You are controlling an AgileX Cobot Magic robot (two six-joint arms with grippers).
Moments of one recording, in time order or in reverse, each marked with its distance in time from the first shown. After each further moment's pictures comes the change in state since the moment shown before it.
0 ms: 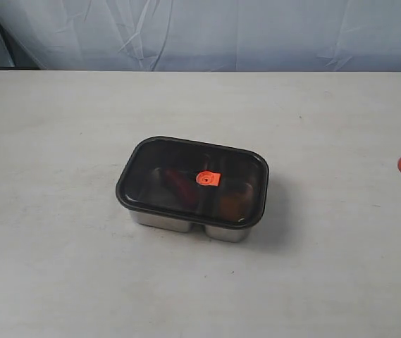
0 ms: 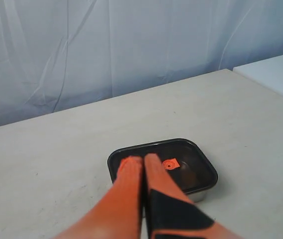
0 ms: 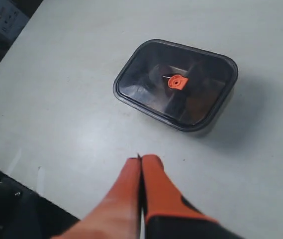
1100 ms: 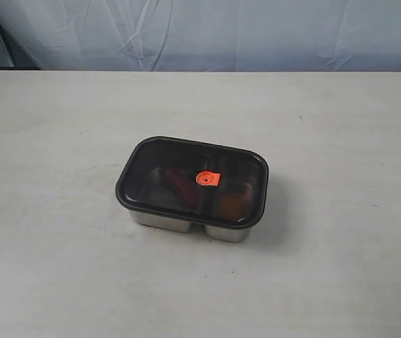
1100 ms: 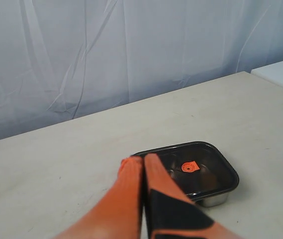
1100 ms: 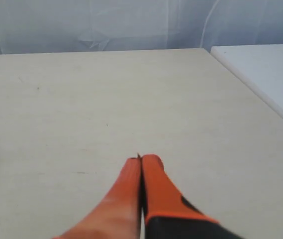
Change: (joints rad) left arm 0.002 -0.028 0.000 0.073 0.004 -0.002; right arm -0.737 -0.595 0.842 -0.304 -0.612 -0.279
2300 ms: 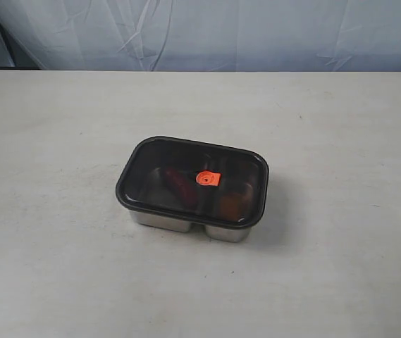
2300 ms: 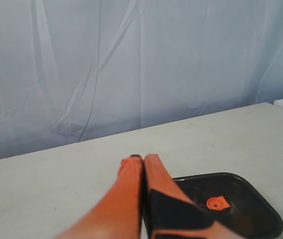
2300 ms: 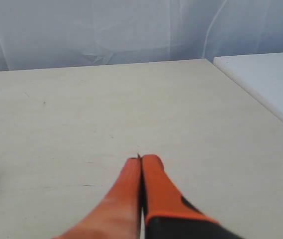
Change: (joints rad) left arm 0.000 0.010 0.464 -0.015 -0.615 0.009; right arm 0.000 -0.003 0.000 0.028 -0.030 0.002
